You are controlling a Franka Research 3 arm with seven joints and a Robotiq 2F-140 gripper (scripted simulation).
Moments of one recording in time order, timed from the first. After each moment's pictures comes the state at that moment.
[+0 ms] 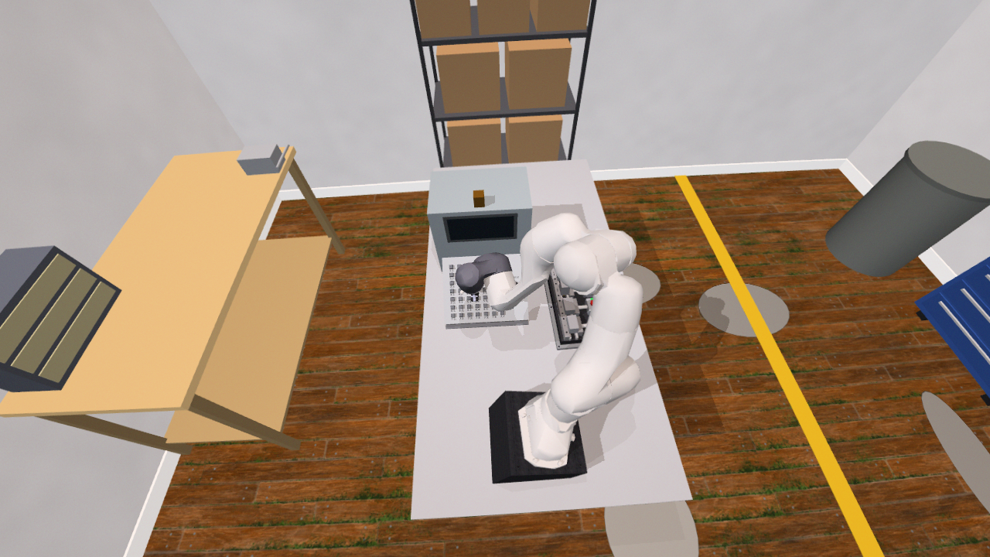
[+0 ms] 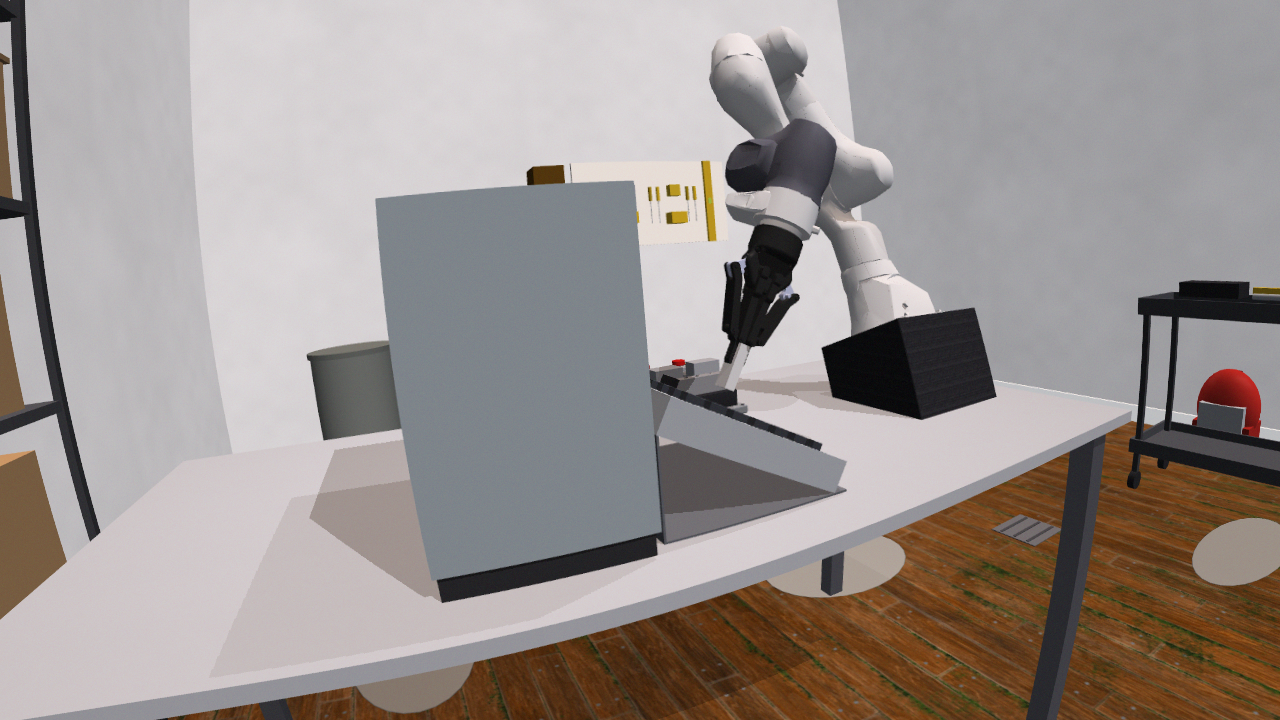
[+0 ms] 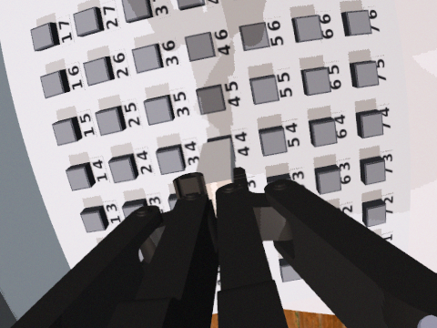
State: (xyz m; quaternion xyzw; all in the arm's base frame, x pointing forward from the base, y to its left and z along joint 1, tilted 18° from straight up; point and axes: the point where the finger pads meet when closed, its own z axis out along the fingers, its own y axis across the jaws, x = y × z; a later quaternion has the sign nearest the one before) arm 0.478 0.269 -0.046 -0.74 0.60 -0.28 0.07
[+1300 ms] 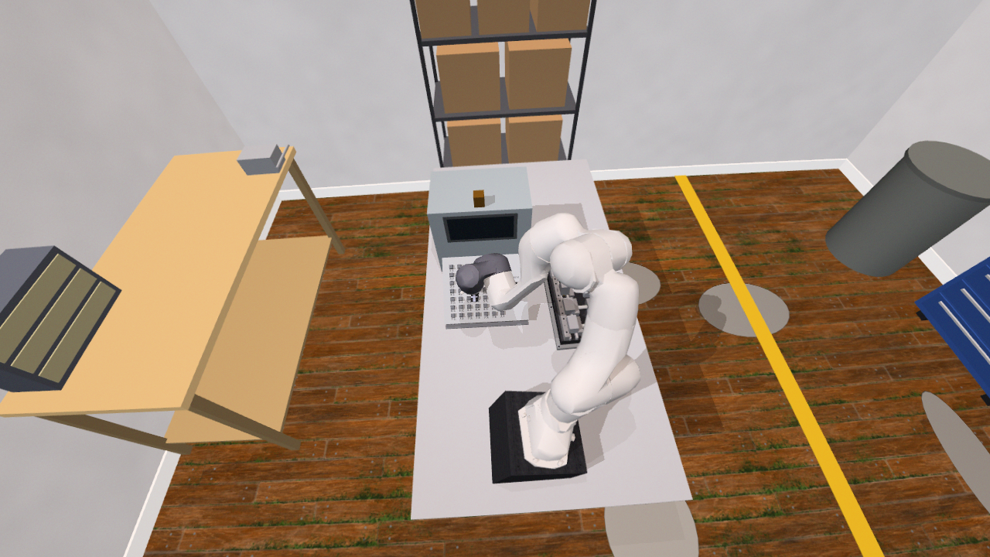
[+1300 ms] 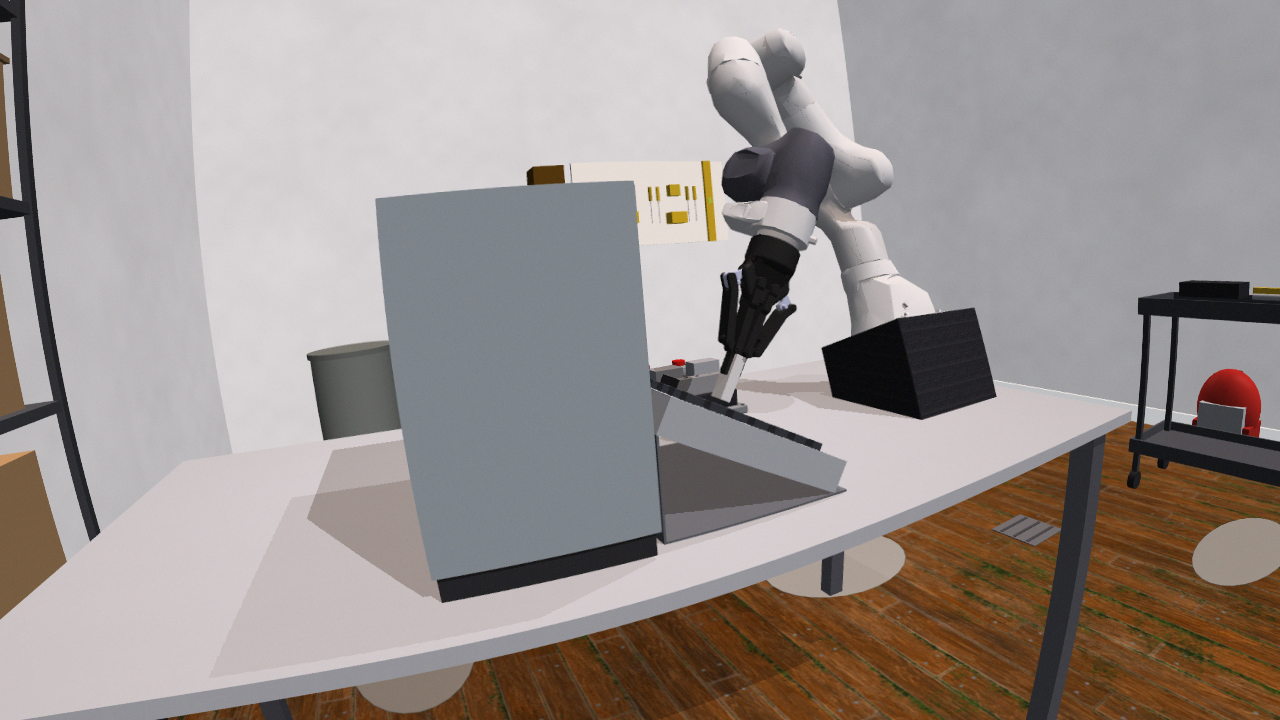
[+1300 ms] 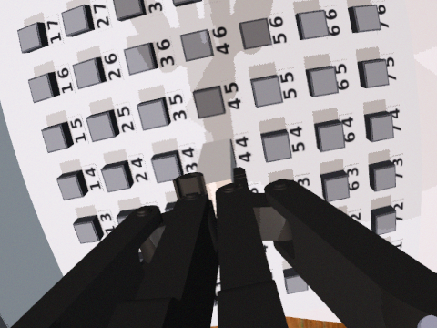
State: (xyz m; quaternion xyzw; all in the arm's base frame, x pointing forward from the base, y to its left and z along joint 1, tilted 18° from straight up) arm 0.486 0.266 -0.060 -0.74 0.61 -0.28 0.07
